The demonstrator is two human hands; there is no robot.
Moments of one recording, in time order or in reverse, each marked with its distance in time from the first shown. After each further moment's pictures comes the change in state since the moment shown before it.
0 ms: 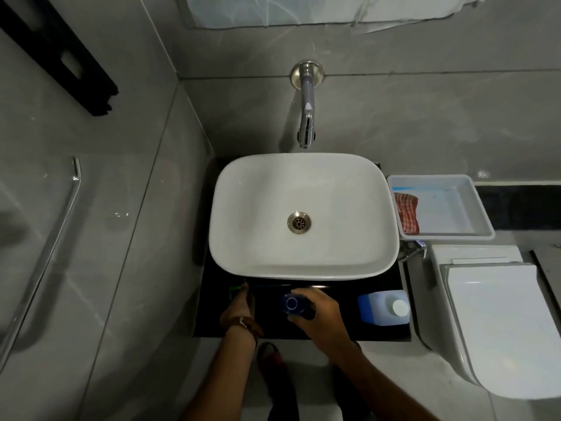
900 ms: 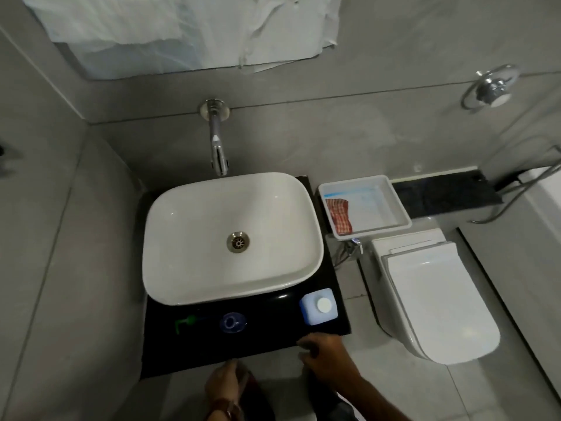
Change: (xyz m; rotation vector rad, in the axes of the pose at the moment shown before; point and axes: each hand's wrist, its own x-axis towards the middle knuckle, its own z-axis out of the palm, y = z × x) left_hand 0.003 -0.111 -0.071 0.787 -0.108 0.276; right_hand -0.088 0.074 -0.097 -0.129 -0.062 0.127
